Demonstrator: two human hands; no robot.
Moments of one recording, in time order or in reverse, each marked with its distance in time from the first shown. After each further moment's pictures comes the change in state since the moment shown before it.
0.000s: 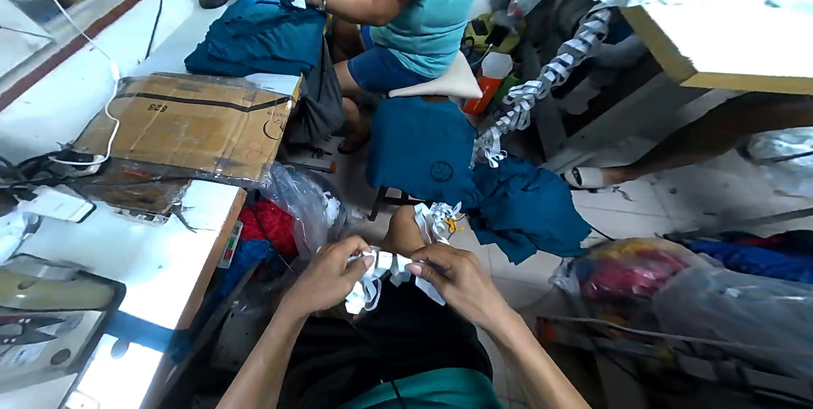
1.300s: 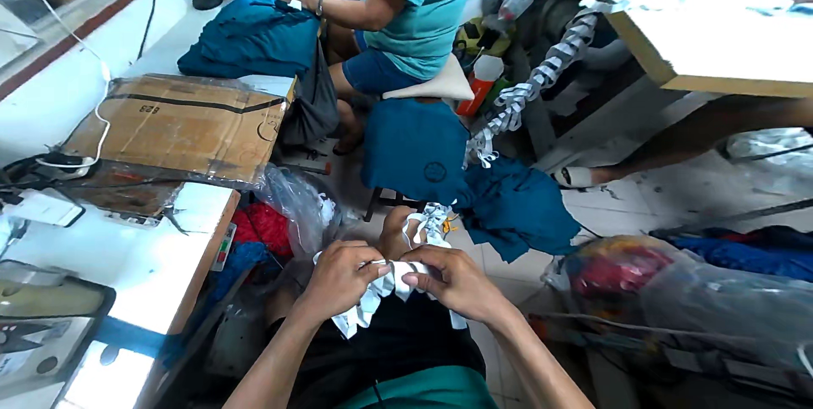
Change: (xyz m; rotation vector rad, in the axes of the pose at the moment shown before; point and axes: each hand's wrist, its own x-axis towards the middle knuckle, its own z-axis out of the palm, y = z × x) left_hand 0.008 0.023 0.018 0.162 0.073 0.010; right_hand 0.000 0.006 -0.012 0.062 -0.185 0.053
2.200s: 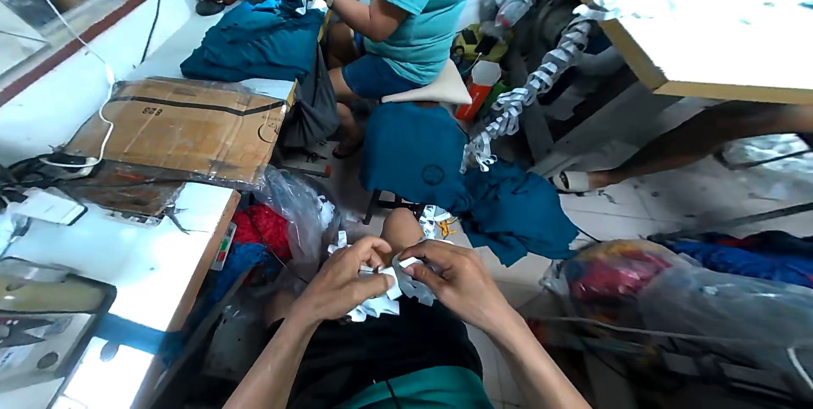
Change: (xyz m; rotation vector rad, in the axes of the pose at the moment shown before) left_hand -0.004 0.001 0.001 -0.313 -0.130 0.084; right_hand -0.002 -0.030 -0.002 -0.034 0.253 -0.174
